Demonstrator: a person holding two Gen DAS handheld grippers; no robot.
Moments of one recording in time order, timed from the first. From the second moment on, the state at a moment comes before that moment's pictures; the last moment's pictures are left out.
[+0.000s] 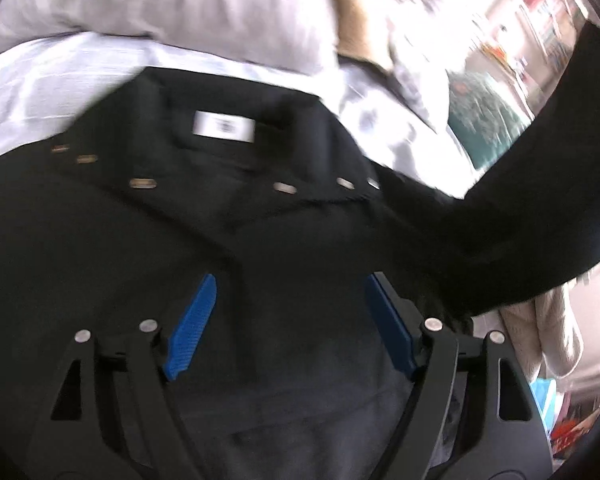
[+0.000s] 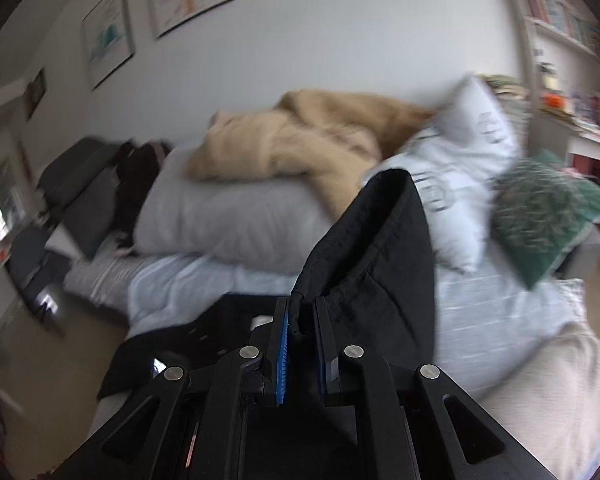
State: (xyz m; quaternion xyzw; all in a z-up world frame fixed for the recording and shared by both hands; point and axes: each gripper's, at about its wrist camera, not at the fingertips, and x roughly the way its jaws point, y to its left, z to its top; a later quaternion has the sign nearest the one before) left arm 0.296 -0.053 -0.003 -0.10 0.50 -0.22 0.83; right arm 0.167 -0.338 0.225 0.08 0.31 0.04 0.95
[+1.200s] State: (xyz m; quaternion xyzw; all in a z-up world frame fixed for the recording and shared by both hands) left arm 0.294 -0.023 -0.070 -0.15 0.48 -0.08 0.86; right arm 0.173 -0.412 -0.021 0.16 0.43 -0.09 0.88
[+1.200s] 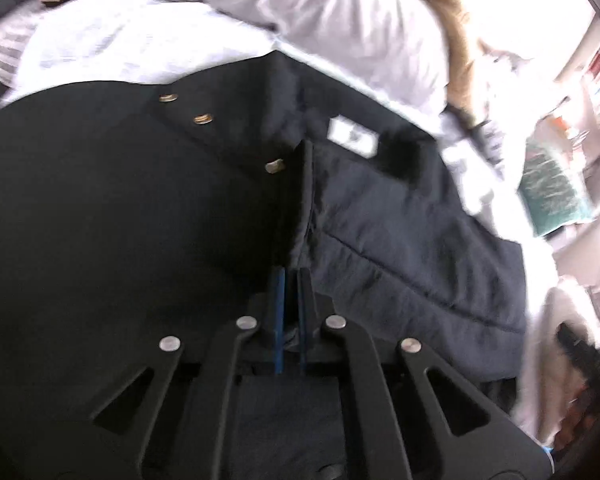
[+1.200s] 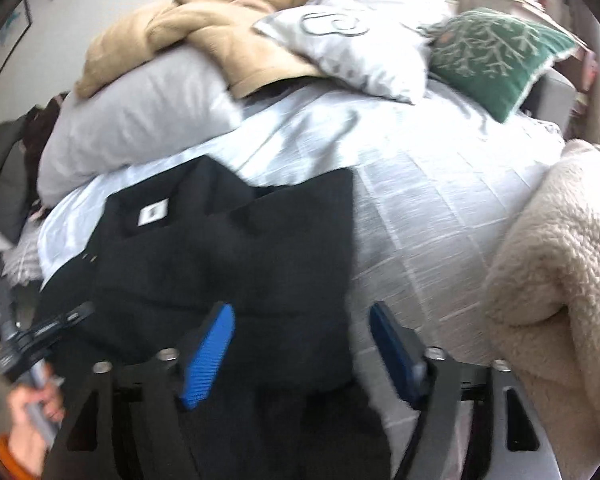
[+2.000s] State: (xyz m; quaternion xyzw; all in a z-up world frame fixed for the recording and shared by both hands) left arm 0.303 -0.043 -0.094 -0.03 0.48 -0.10 0.87; right arm 0.243 -0.388 -0.101 0.11 0.47 -0.10 0.87
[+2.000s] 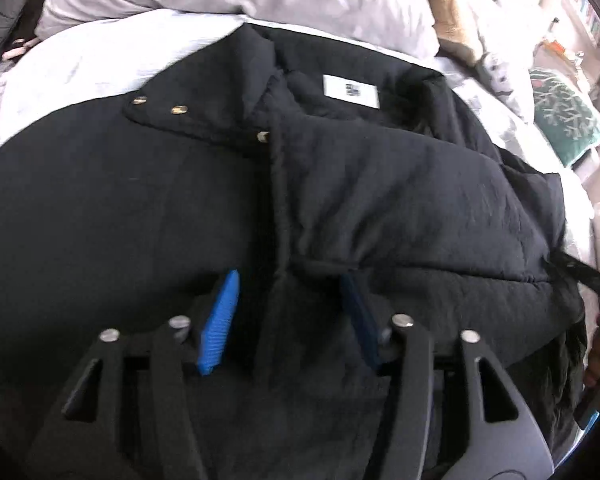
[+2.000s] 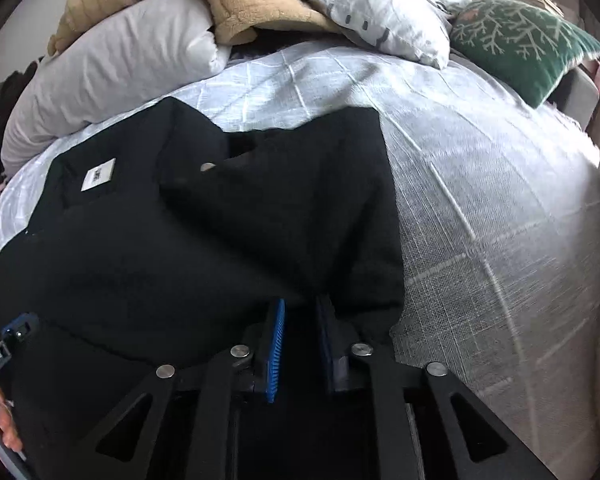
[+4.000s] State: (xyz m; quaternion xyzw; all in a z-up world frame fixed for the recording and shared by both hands) left arm 0.197 0.384 -0.158 -0.60 0.38 0.13 0.70; right arm 0.191 -0.198 -0.048 0.01 0.57 0.01 0.82
